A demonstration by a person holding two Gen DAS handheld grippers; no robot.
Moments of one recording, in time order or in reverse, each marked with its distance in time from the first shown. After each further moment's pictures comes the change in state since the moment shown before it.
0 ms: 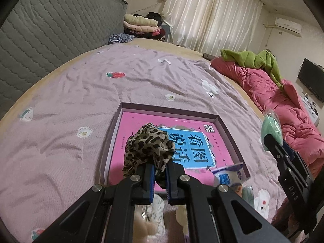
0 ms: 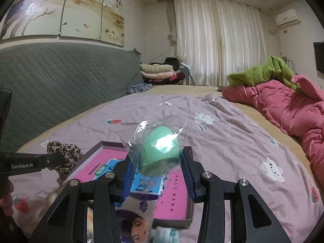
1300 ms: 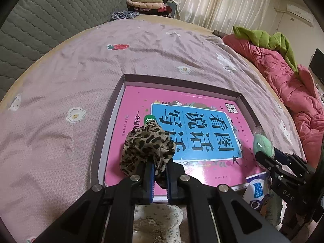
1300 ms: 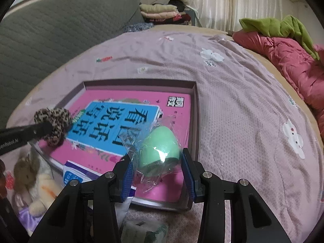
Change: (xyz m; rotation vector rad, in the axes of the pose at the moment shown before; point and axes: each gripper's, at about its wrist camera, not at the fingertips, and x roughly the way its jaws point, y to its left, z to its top) left arm 0.072 0.013 -0.008 0.001 0.170 0.064; right arm 0.095 -0.019 -0.045 -0.028 0.471 0.037
